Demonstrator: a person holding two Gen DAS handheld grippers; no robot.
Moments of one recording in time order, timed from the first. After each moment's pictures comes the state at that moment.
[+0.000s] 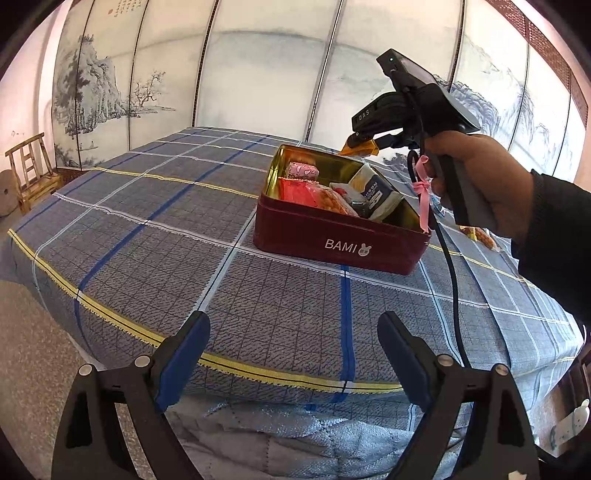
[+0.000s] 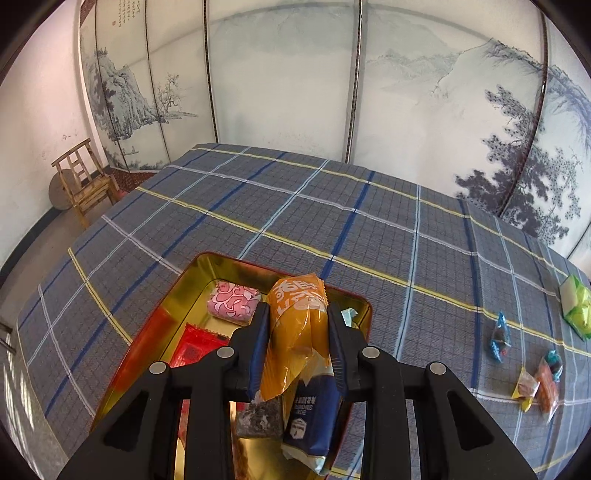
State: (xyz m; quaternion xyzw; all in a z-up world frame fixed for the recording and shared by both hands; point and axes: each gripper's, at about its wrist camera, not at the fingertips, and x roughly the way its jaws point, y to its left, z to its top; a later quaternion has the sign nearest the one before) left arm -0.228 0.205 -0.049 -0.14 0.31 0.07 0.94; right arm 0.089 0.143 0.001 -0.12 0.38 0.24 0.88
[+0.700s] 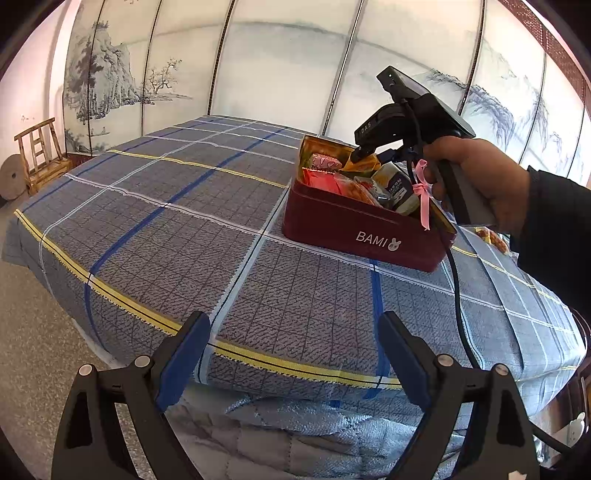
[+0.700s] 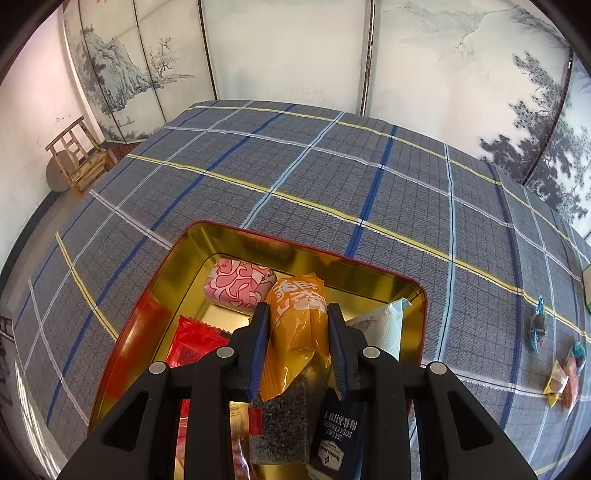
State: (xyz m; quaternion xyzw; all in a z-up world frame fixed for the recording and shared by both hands) left arm -0.230 0.222 -0.061 -0.15 0.32 0.09 0.93; right arm 0.117 0.172 -0.037 -0.12 0.46 0.24 0.85
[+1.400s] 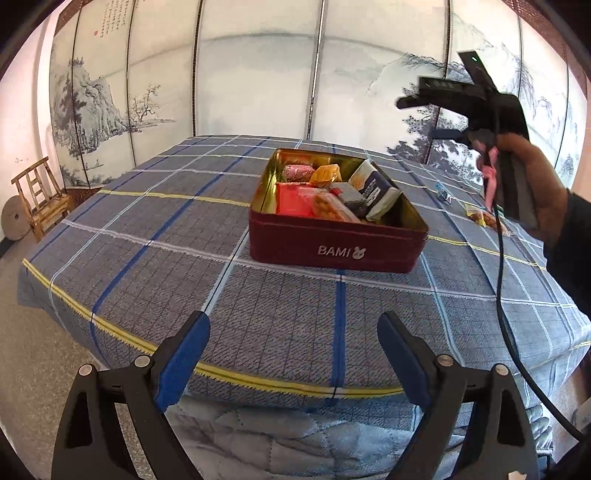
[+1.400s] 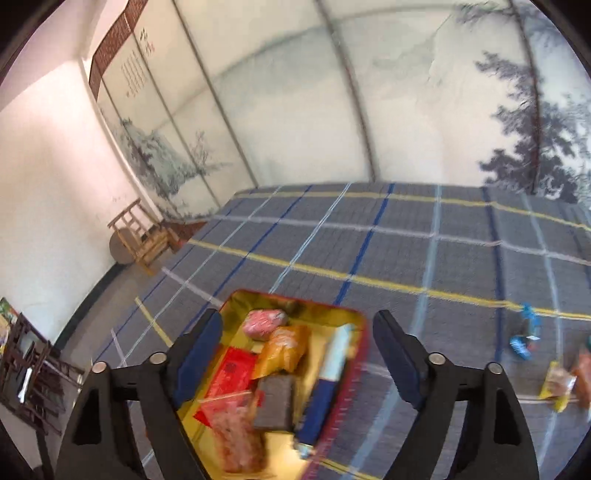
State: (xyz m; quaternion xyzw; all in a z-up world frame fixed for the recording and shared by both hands) left arm -0.213 0.180 -0.030 -0.08 0.32 0.09 0.94; right arm 0.099 0.008 0.037 0.04 0.32 0.31 0.89
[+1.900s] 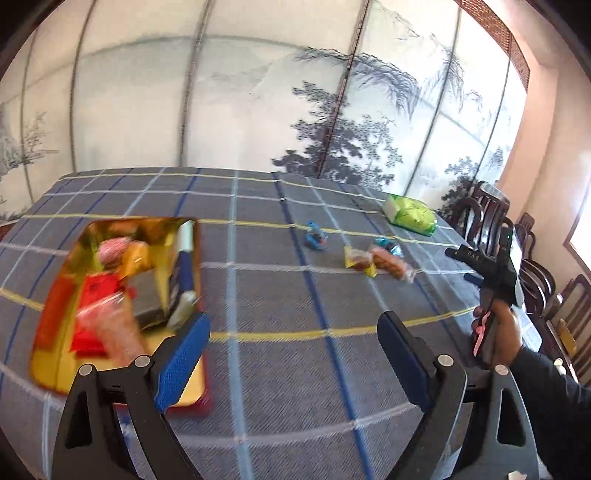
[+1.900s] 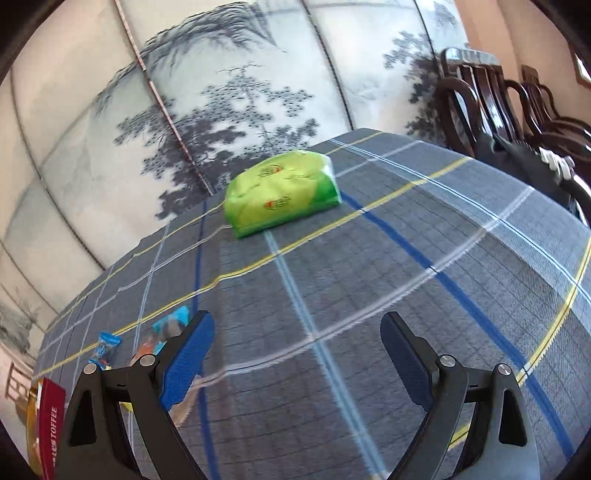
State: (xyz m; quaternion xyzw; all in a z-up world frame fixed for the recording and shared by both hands) left arm -0.045 0.055 0.038 -0.08 0.32 -0.09 0.94; right arm 0.113 -0.374 -0.056 0.23 0.32 -0.04 0.92
